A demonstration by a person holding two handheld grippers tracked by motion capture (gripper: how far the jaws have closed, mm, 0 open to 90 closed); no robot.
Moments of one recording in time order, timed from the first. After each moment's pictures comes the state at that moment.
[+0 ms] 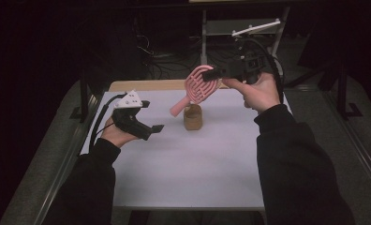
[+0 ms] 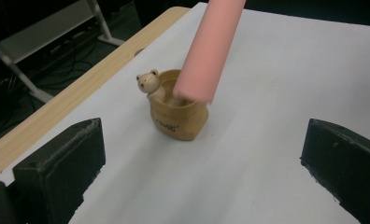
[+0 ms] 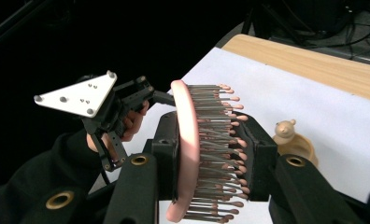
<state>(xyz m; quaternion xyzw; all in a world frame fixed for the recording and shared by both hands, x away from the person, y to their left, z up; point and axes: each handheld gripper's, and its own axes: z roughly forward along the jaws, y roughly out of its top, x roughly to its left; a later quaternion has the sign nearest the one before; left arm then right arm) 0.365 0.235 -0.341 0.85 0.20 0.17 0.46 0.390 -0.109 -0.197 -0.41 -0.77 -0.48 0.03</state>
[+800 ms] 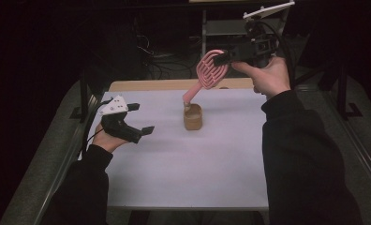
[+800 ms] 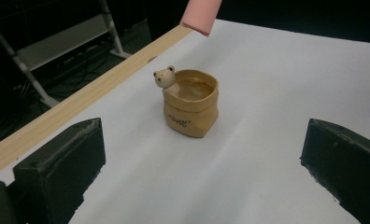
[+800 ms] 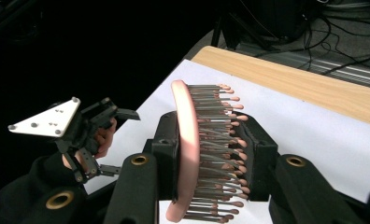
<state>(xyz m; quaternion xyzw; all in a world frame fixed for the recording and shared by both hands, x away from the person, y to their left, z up) 0.356 0.266 -0.354 0.81 0.22 0.18 0.50 0.406 -0.129 -0.171 -0.45 -0.76 -0.47 -0.01</state>
